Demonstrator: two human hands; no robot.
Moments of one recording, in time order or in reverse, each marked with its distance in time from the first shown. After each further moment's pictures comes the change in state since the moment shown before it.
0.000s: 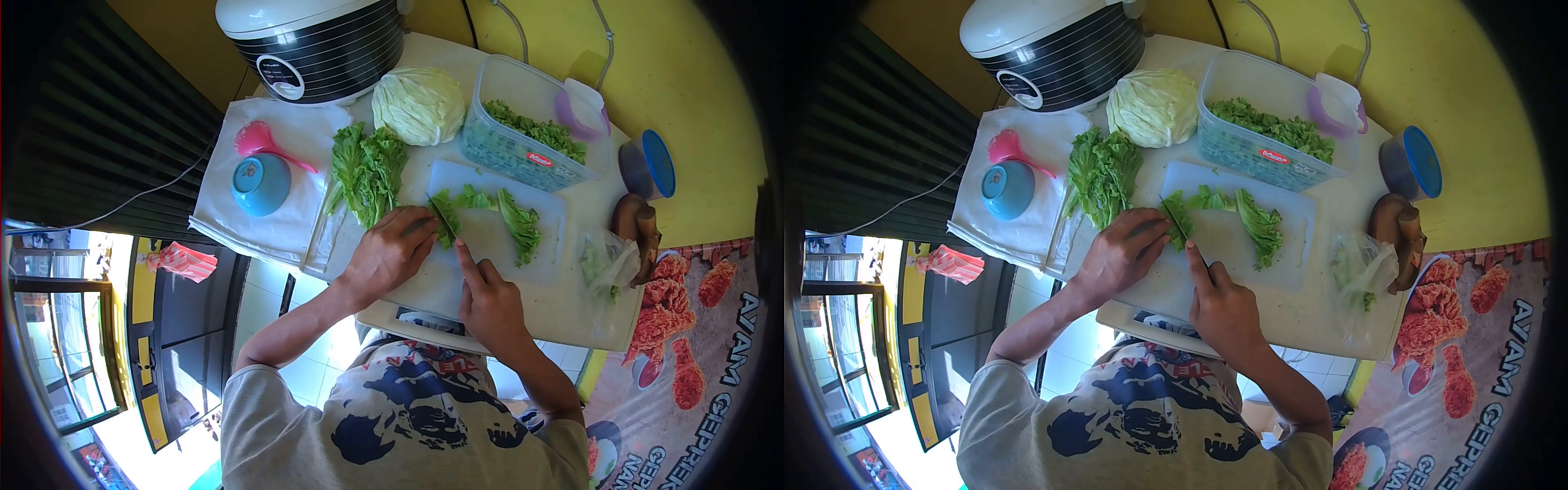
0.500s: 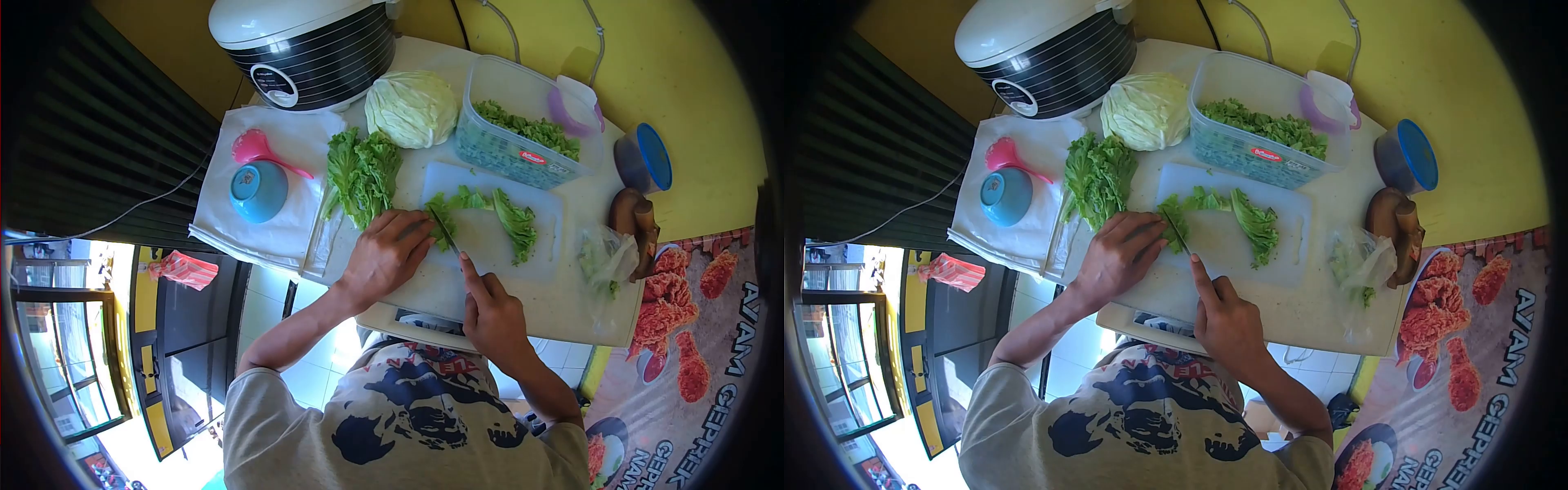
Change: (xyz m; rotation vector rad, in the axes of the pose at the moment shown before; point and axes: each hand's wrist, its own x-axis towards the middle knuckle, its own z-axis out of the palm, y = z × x) left_hand -0.001 0.001 -0.001 0.051 0.010 0.022; right_hand -0.022 -0.001 -0.007 0.096 0.006 0.038
